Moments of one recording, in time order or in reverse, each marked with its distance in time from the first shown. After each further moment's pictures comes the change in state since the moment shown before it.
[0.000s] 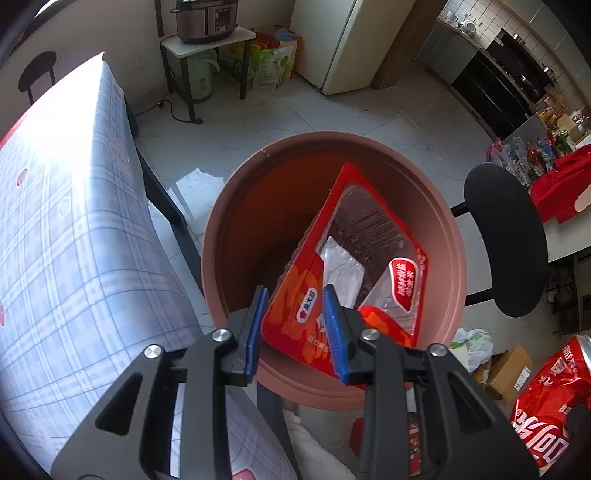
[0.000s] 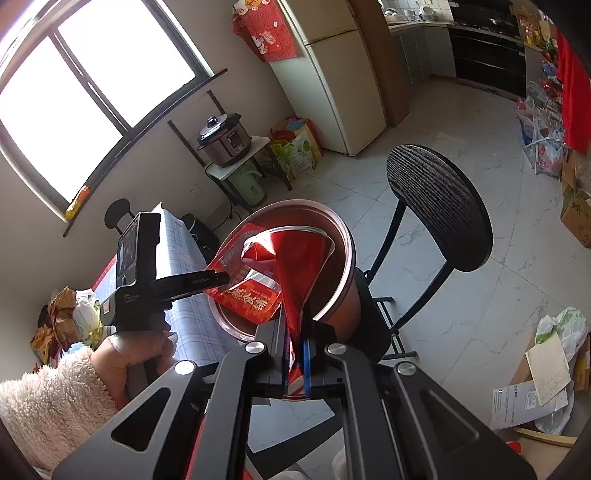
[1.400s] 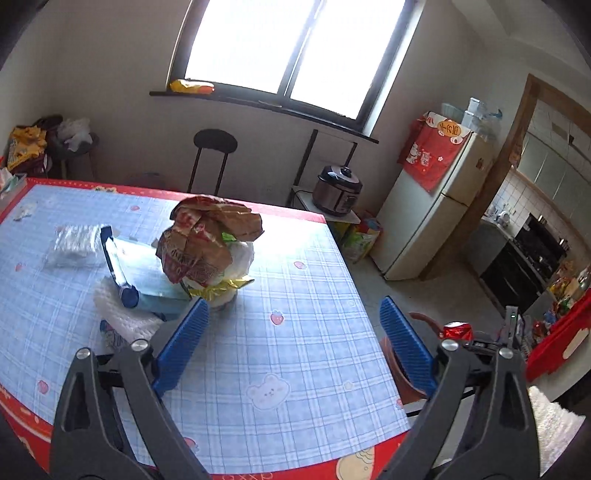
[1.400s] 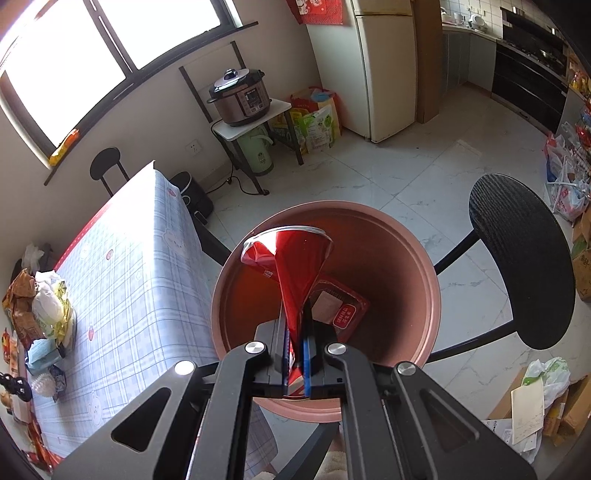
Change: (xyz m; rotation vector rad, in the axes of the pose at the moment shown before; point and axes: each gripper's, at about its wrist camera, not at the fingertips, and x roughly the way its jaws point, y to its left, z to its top) left arm -0.357 0.233 -0.217 -0.378 -0.686 0.089; right arm 0.137 0.093 0.048 -0.187 0.134 -0.068
